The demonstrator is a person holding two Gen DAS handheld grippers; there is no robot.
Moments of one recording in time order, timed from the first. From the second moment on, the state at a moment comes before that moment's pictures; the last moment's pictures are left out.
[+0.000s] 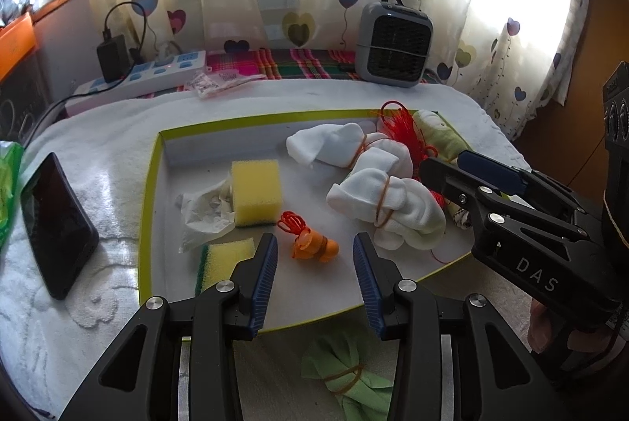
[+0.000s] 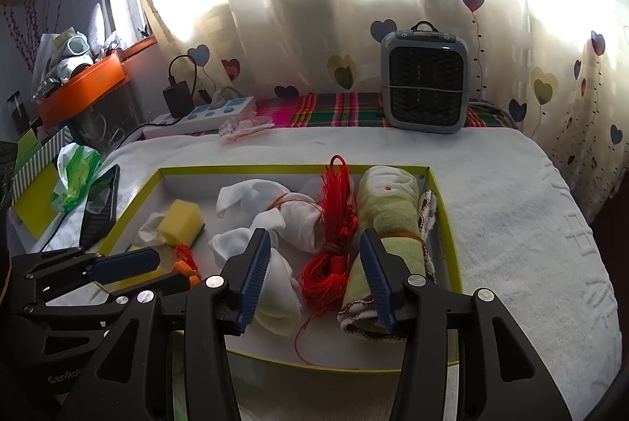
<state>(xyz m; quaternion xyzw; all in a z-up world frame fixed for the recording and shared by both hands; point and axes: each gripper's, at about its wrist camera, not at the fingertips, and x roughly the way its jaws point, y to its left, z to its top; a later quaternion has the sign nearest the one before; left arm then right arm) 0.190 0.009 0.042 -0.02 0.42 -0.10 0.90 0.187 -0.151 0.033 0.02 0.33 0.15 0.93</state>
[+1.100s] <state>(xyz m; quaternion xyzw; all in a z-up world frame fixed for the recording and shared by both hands) 0.143 0.022 0.055 -0.02 0.40 -0.08 0.91 0.141 -0.155 0.037 0.02 0.33 0.16 0.93</state>
